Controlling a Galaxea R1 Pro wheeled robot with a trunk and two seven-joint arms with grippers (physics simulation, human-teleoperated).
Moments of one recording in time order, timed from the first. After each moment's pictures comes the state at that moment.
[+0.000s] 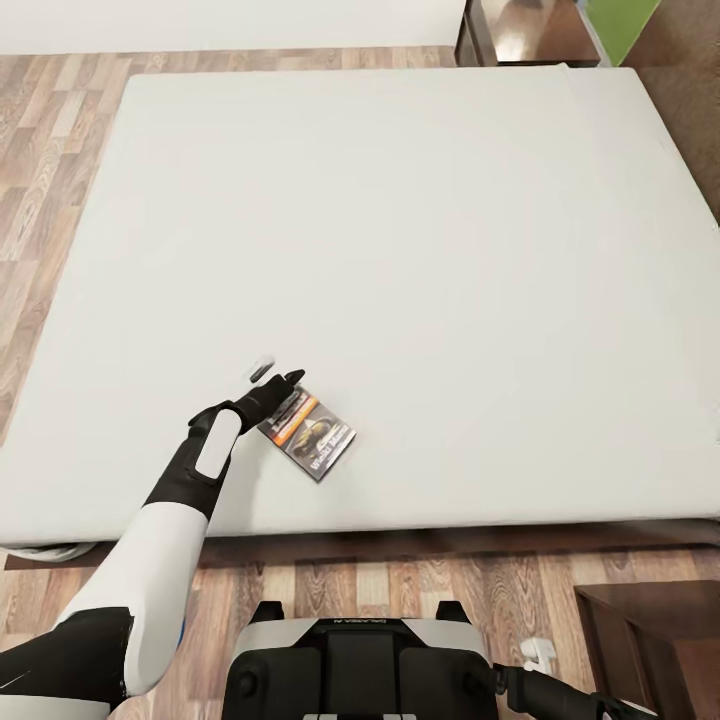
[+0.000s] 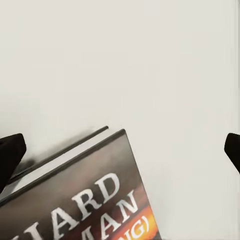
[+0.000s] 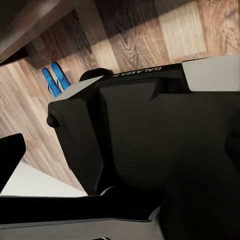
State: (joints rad) left arm -0.96 -0.08 0.11 -0.85 0.63 0.45 -0.05; right arm -0.42 -0.22 -0.19 -0.28 -0.12 0.10 0.99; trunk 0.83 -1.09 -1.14
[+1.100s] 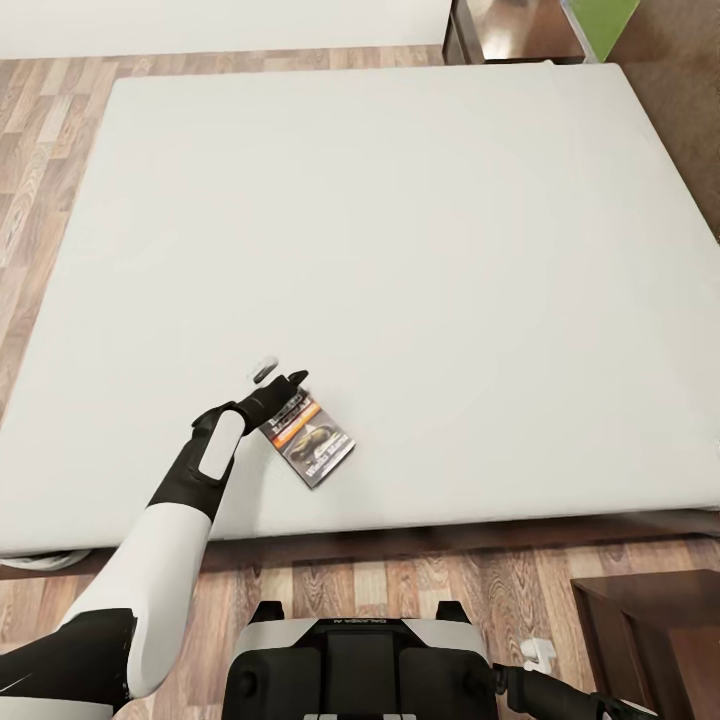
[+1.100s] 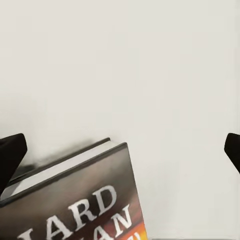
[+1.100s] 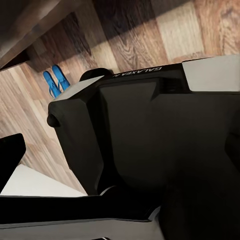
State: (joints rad) left arm -0.96 -0.09 0.11 -0.85 0.63 0.45 -0.05; right arm -0.42 -0.22 -0.19 -0.28 -0.12 0.10 0.99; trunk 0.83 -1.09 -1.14
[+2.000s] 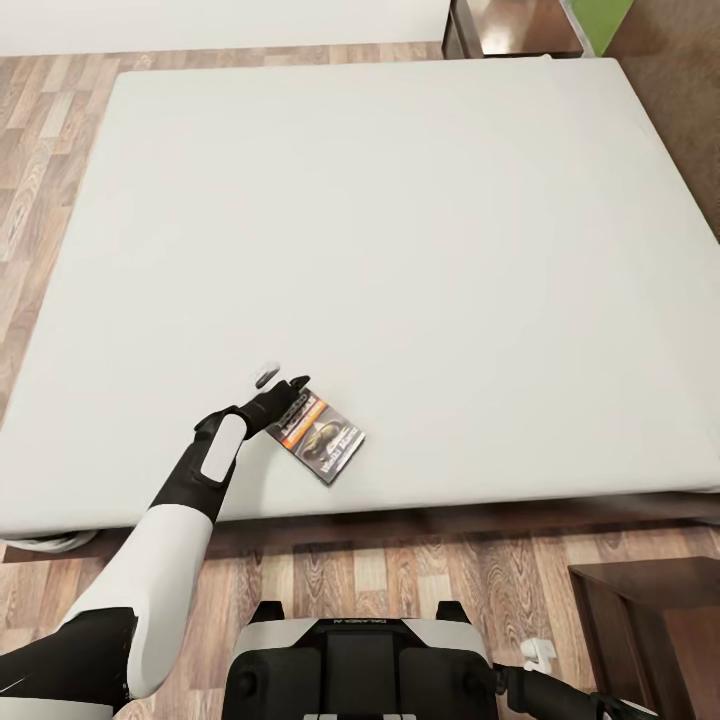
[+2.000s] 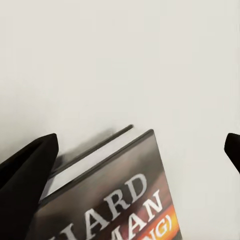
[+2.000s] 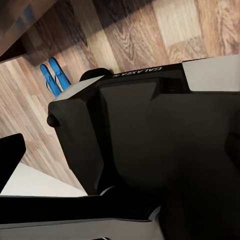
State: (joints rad) left arm -0.96 -0.09 0.11 -0.82 0.64 0.45 -0.05; right arm -0.42 -0.22 -0.19 -0.28 -0.12 0.10 0.99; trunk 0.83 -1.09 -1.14
